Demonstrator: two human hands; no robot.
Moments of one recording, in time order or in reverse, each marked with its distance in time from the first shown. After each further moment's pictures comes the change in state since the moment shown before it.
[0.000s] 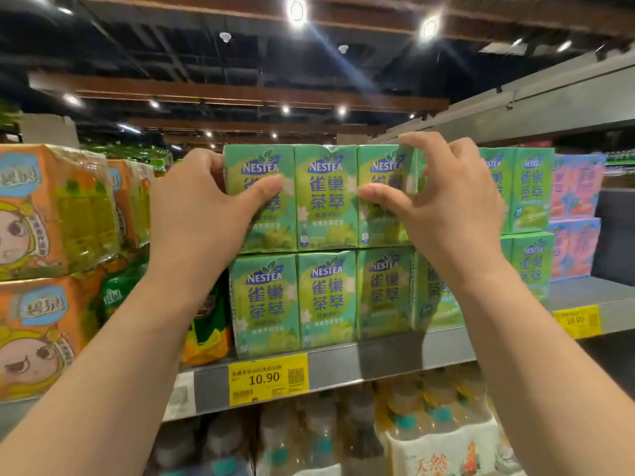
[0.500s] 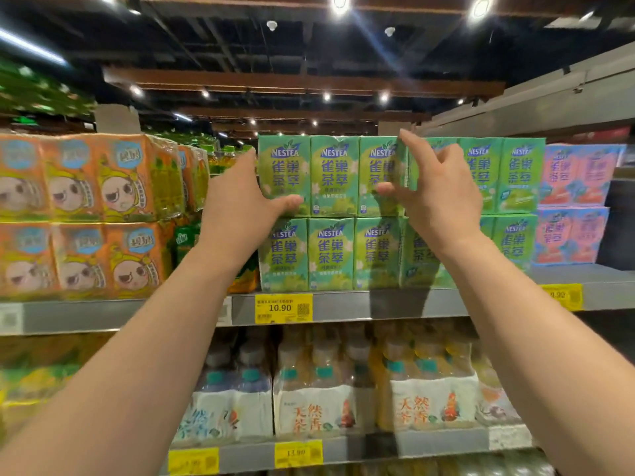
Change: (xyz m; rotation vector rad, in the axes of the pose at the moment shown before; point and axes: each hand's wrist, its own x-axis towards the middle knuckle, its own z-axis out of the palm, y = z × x) left_hand -0.040 0.025 -0.021 0.133 -0.160 -0.052; right_hand -0.007 0.025 -0.005 0.050 -0.177 -0.041
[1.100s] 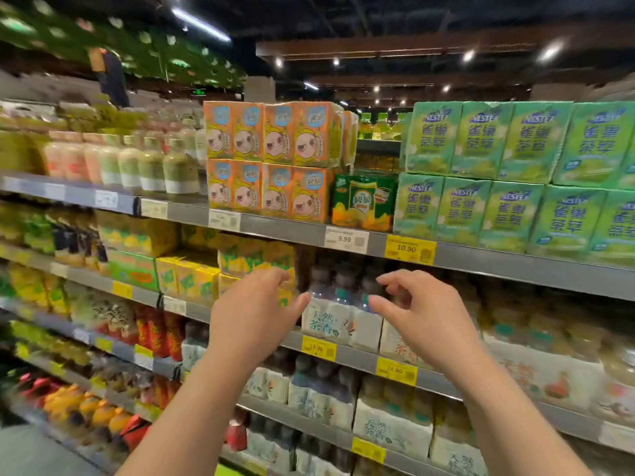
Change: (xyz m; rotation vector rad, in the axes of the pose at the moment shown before) left_hand -0.231 -0.070 -0.125 0.544 -0.126 -0.340; right_hand -0.208 -0.125 -0.026 0.451 -0.716 -0.116
